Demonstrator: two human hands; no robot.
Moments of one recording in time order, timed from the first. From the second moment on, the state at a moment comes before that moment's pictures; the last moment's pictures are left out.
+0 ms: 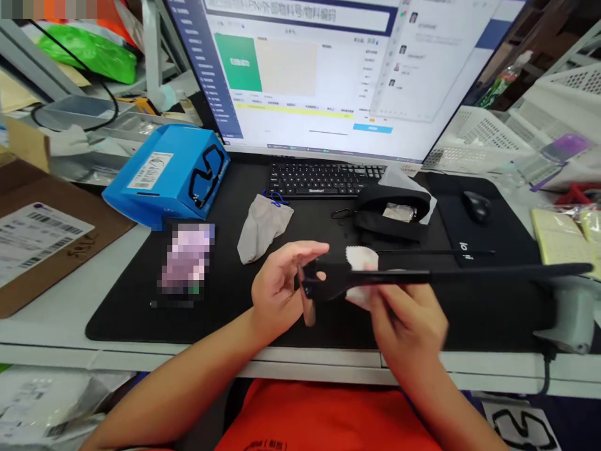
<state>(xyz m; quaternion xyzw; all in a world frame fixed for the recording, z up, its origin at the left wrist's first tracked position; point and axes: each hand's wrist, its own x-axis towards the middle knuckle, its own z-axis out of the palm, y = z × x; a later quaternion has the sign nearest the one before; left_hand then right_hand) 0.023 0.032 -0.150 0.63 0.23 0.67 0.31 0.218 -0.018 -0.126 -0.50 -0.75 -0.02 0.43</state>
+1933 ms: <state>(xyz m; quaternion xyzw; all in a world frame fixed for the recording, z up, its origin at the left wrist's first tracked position) 0.035 0.026 -0.149 0.59 0.30 0.68 0.32 0.203 -0.011 -0.157 -0.50 -0.79 -0.03 0.36</state>
